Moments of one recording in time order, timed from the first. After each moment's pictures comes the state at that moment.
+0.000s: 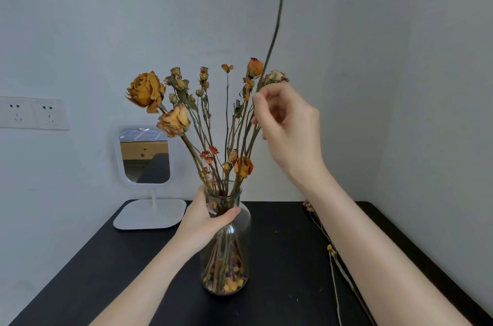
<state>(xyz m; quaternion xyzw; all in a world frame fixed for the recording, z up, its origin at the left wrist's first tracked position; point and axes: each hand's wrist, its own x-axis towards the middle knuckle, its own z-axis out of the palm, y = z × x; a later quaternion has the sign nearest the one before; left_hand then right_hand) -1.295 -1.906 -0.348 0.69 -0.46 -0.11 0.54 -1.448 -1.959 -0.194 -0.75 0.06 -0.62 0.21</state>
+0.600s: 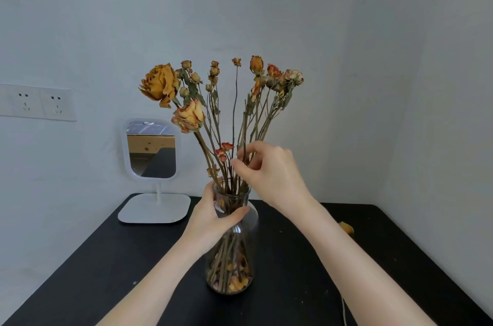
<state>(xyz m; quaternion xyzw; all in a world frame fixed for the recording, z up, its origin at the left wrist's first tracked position) -1.293 -1.908 -0.357 0.67 -0.47 -0.09 0.57 -1.421 -1.965 -0.248 -0.87 0.19 -0.41 0.19</state>
